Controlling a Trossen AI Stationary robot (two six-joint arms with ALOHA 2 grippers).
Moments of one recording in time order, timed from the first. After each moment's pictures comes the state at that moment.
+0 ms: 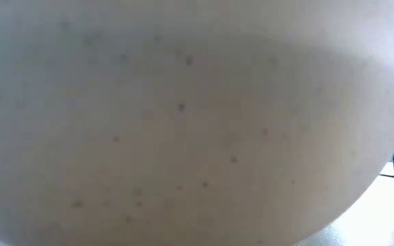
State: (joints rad) left arm 0.05 1.41 1.98 -1.55 -0.38 -0.40; right arm -0.66 2.11 2.11 -1.11 -0.39 -0.34
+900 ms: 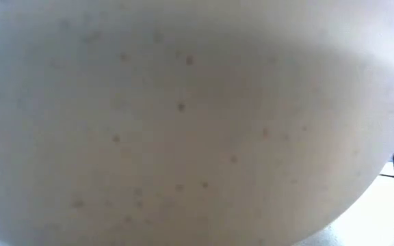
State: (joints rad) left arm 0.05 1.37 2.23 -1.51 -0.46 -0.46; right arm -0.64 2.11 1.88 -1.05 -0.38 0.03
